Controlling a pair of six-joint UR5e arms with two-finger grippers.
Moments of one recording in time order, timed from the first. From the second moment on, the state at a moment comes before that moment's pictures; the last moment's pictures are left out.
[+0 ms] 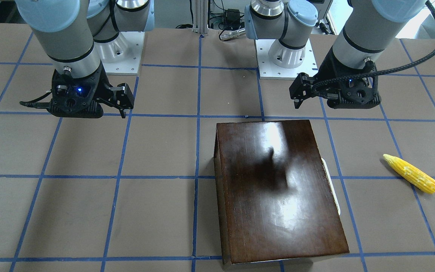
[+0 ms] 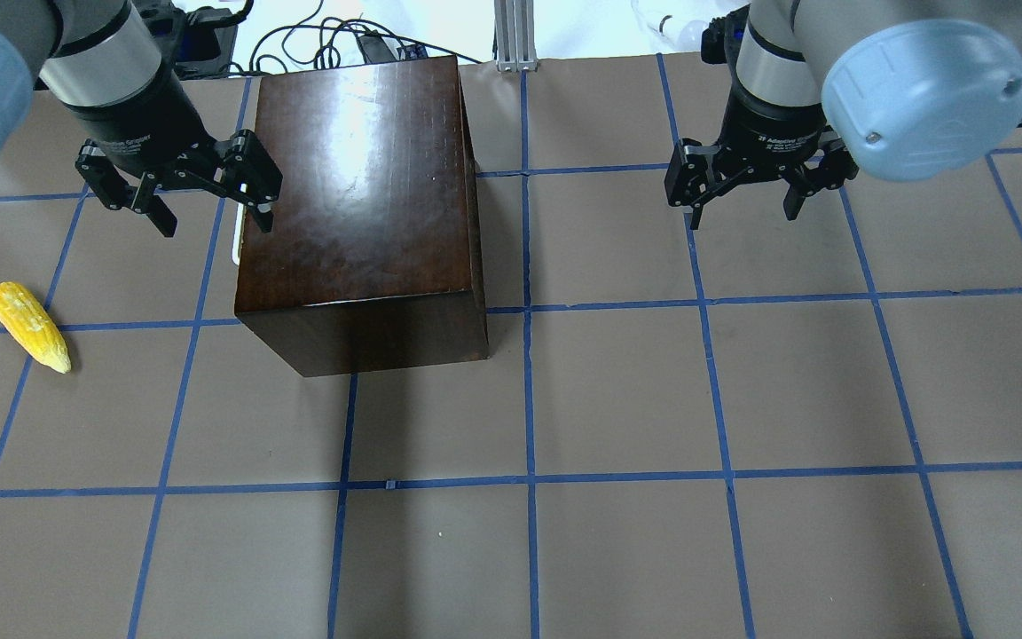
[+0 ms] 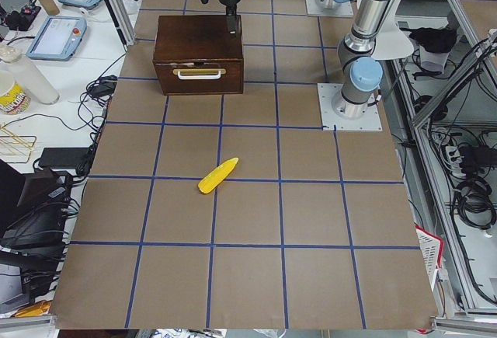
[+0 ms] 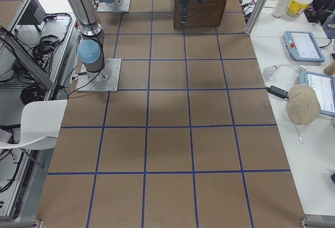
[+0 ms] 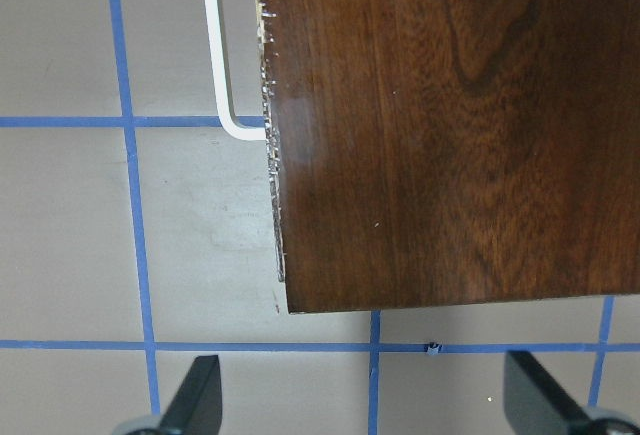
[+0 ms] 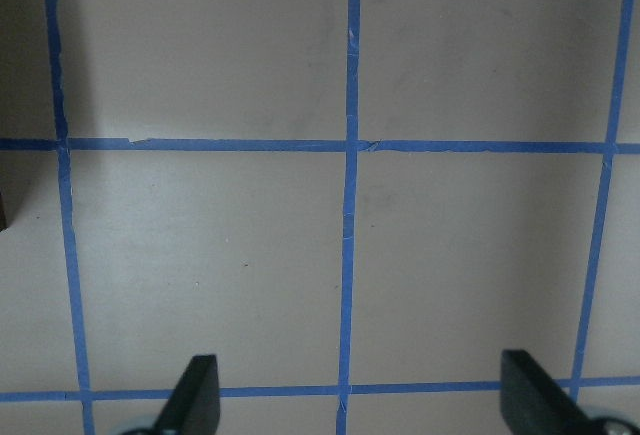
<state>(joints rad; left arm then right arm) -1.51 -1.62 -1.53 -1.65 1.59 0.04 1.65 -1.48 1.58 -1.63 -1.63 0.06</state>
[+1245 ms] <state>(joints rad) -1.50 -1.61 -1.53 -1.68 1.60 0.04 1.65 -1.48 1.58 -1.62 -1.63 0.06</state>
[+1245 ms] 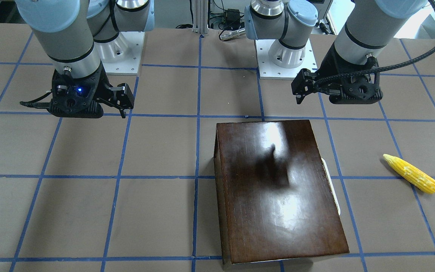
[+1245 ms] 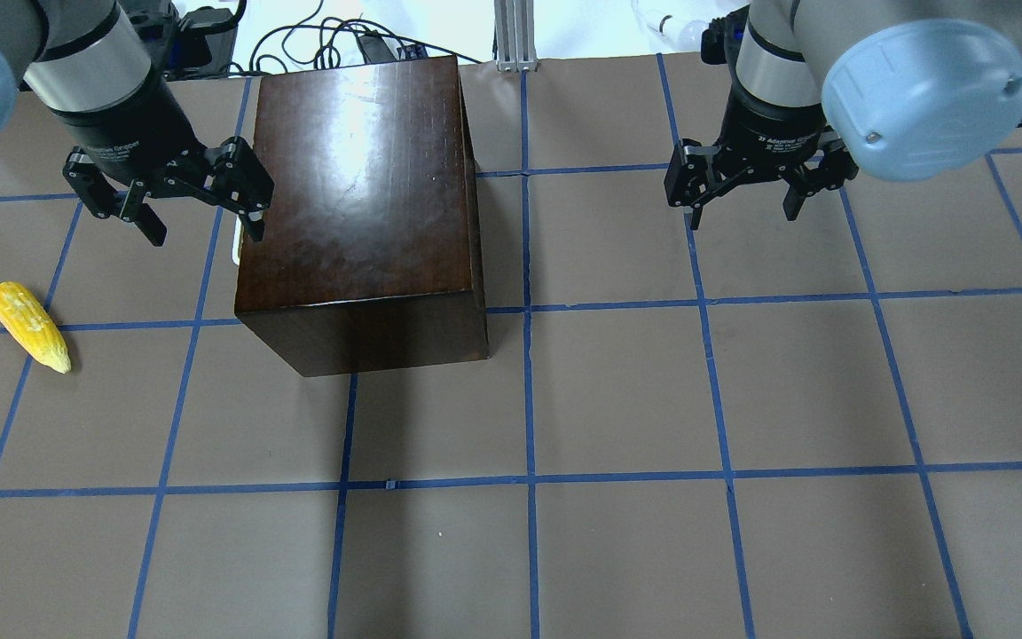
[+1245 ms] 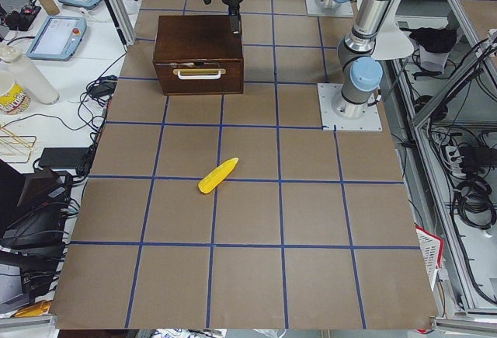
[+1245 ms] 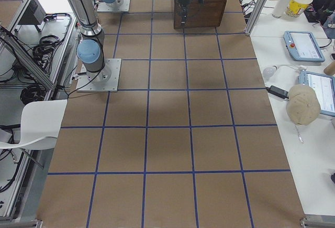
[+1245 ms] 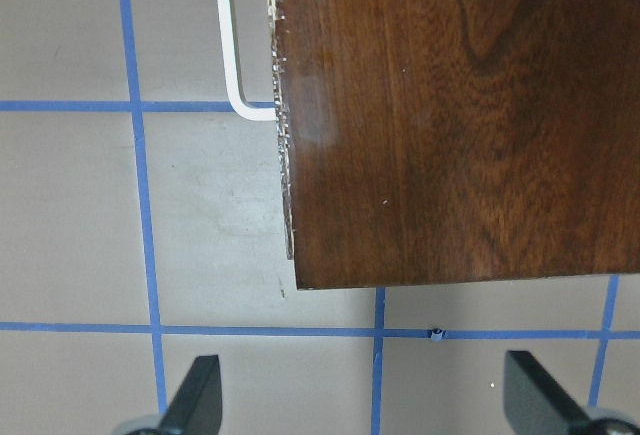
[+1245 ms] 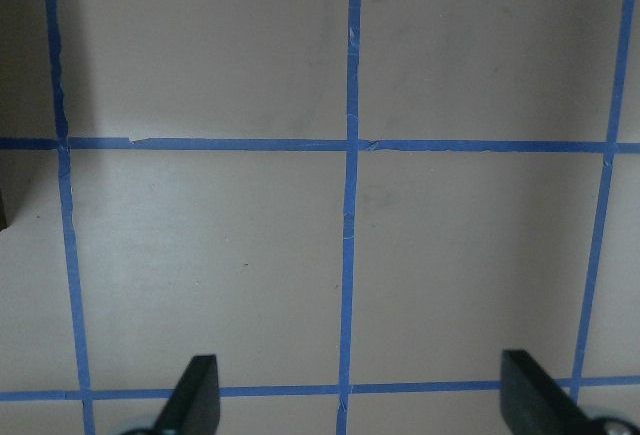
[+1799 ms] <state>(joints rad) -1.43 -1.62 -1.51 -1.65 1.59 0.06 1.65 -1.48 1.58 -1.62 -1.63 0.06</state>
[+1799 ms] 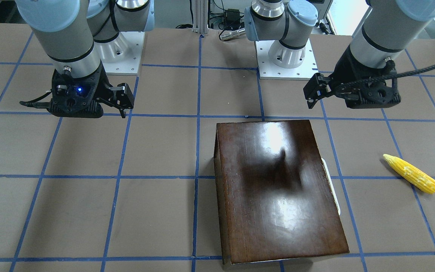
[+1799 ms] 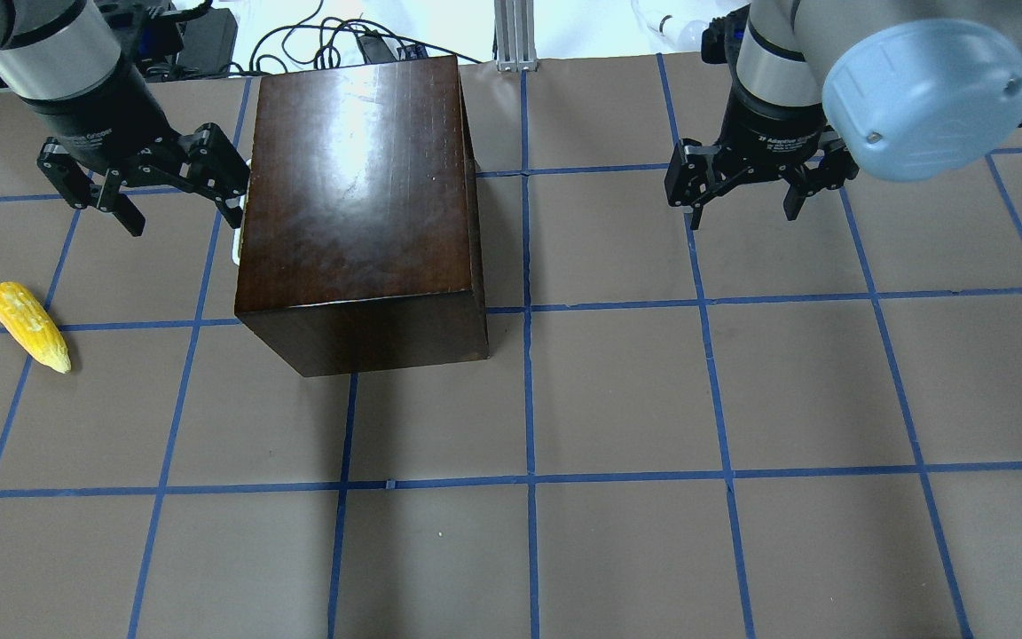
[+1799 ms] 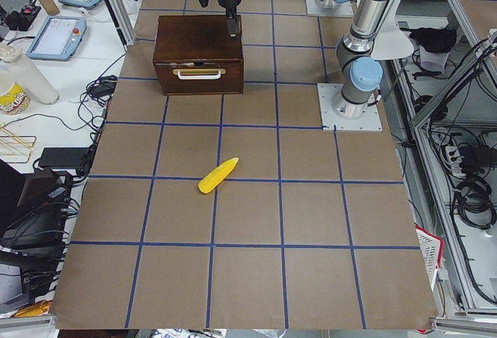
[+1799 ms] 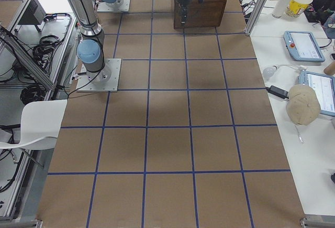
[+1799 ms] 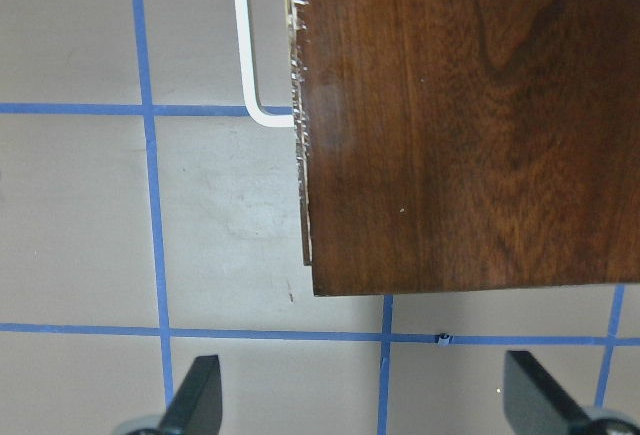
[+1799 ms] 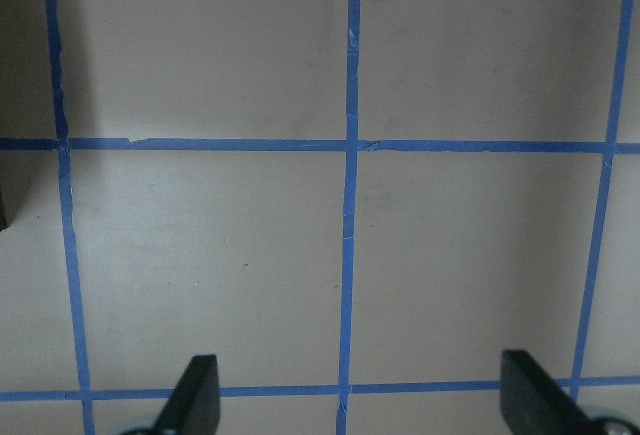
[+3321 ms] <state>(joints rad) -1.19 -1.90 -1.53 -1.33 1.36 0.38 1.65 -1.48 1.58 -1.63 -1.63 0.06</state>
